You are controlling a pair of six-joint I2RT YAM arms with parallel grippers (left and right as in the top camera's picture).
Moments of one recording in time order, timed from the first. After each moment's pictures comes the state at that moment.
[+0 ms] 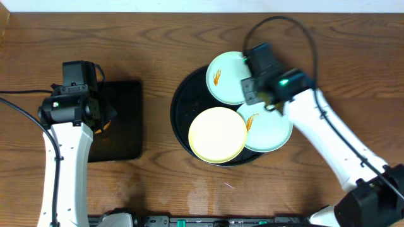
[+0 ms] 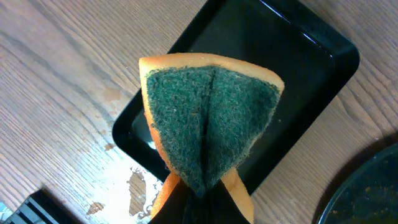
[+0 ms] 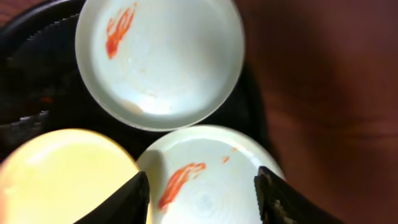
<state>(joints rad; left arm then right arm) 0.12 1.32 1.25 -1.17 -0.24 -0.56 0.47 1.65 1.42 -0.87 0.15 0.19</state>
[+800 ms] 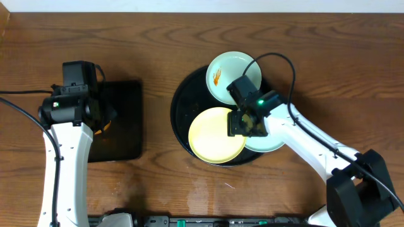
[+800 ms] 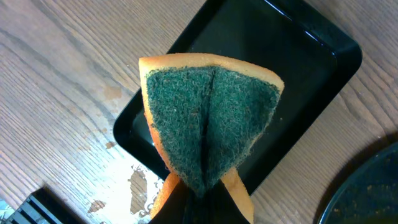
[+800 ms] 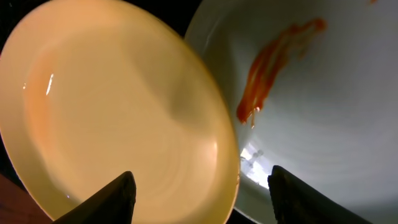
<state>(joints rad) 0.12 1.32 1.25 -1.18 -0.24 -0.56 0.59 1.70 1.18 -0.86 -0.03 0.60</state>
